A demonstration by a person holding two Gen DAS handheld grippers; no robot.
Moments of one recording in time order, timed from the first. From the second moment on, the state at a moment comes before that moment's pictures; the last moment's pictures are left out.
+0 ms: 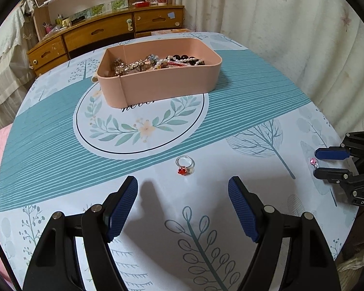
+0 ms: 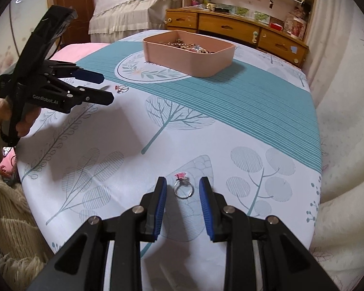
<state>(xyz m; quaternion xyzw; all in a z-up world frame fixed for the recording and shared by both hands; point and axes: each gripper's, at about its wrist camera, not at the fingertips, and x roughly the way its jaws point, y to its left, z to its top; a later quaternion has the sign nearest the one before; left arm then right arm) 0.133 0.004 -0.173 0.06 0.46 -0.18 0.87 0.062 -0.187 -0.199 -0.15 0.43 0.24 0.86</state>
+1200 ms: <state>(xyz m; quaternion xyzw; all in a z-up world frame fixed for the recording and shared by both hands) 0.152 -0.005 -0.178 0.08 0.46 -0.18 0.86 0.109 -0.180 -0.197 -0.06 0.46 0.20 0.87</state>
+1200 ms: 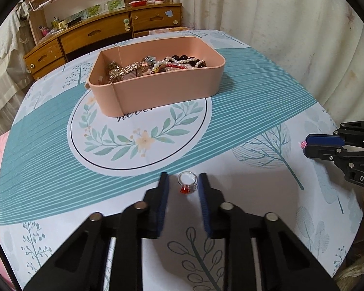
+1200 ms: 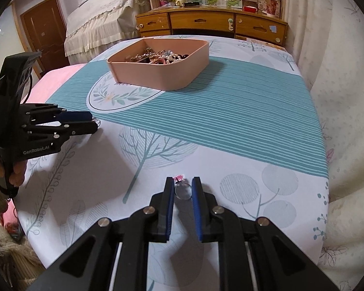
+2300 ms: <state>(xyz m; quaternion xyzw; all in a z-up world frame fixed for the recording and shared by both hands) 0.148 0.010 -0.126 0.04 0.43 -0.18 0.88 0.133 -0.163 -0.167 -0.03 0.47 0.23 0.85</state>
